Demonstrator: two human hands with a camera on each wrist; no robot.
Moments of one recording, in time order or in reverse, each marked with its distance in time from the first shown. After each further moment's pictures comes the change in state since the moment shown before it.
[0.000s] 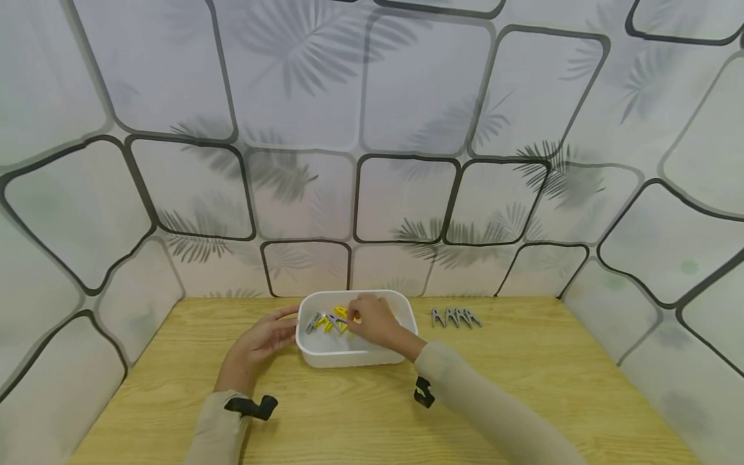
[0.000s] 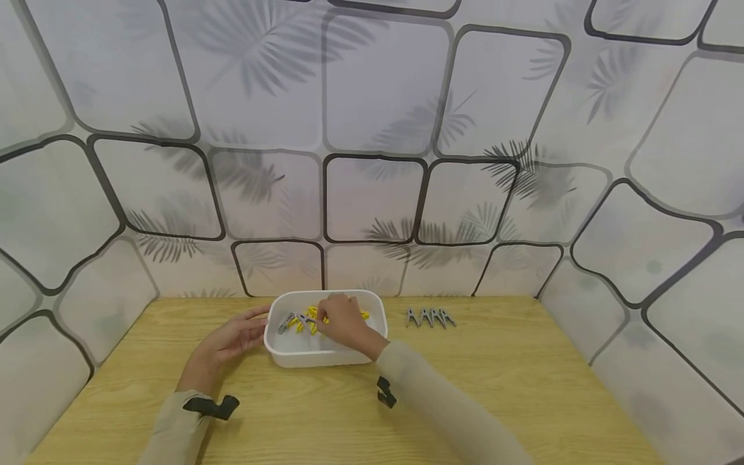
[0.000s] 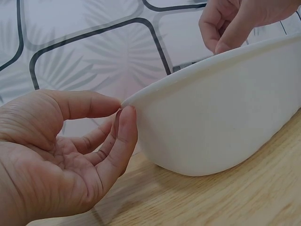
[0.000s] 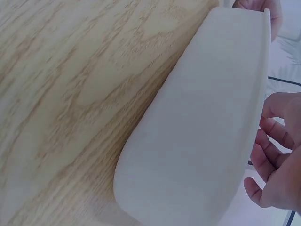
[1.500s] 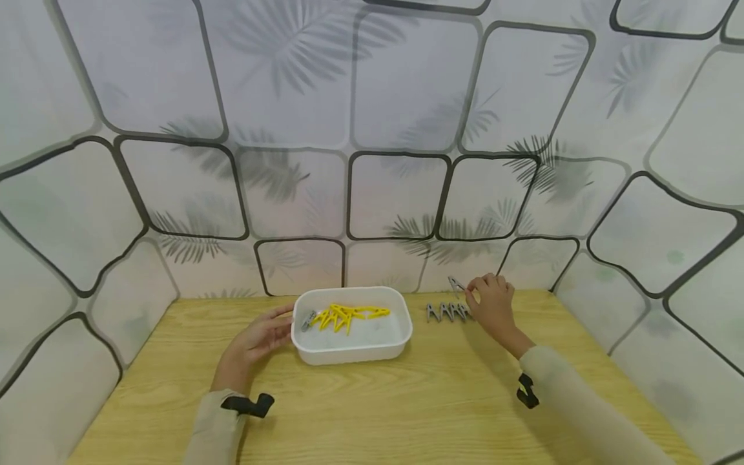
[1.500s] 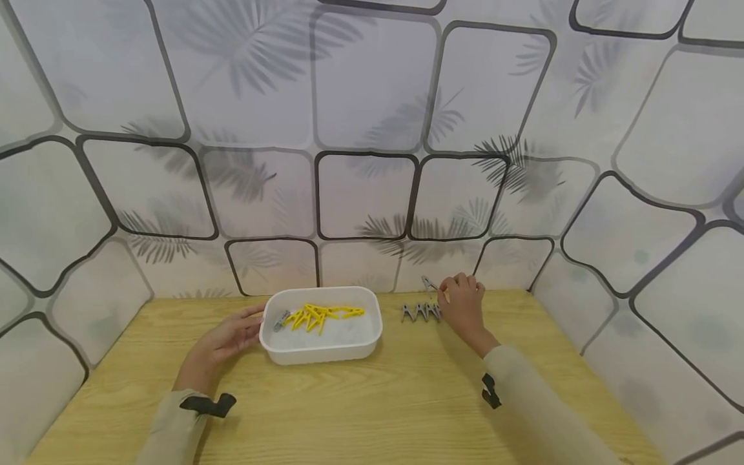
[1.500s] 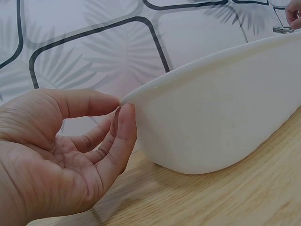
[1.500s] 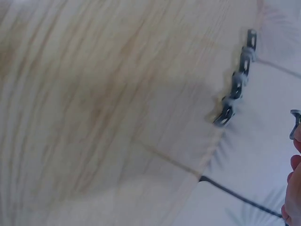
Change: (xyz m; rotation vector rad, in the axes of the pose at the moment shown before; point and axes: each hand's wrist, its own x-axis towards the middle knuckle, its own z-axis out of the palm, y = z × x) left_hand -0.001 -0.002 -0.001 -0.009 0.013 -0.007; right_hand -0.116 0.186 -0.072 -0.258 0.599 0.146
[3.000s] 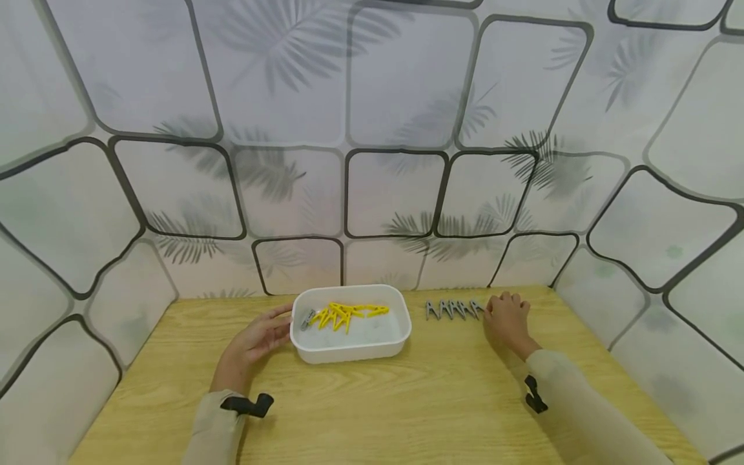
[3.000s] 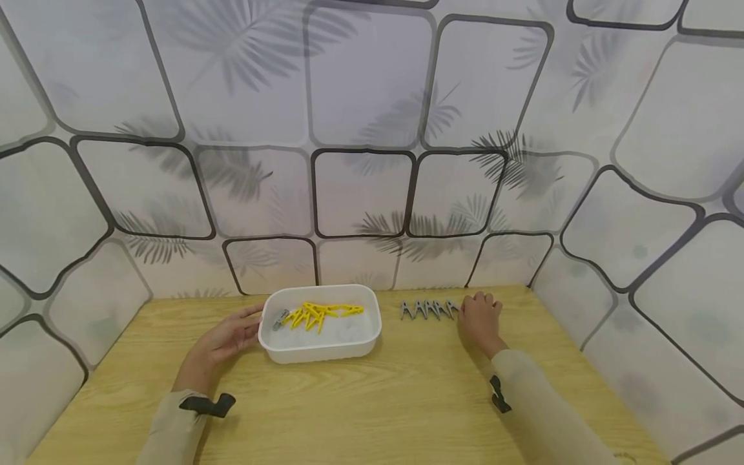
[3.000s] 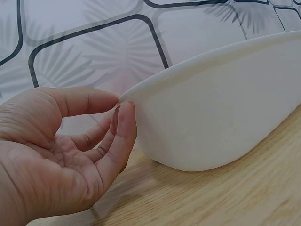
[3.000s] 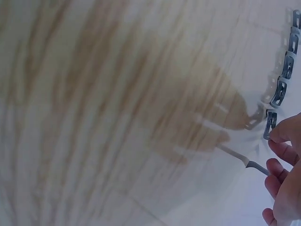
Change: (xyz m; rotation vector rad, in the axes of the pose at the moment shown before) left_hand 0.000 0.001 0.002 -0.008 0.012 -0.020; right_hand -0.033 0.037 -0.008 -0.145 -0.423 0.254
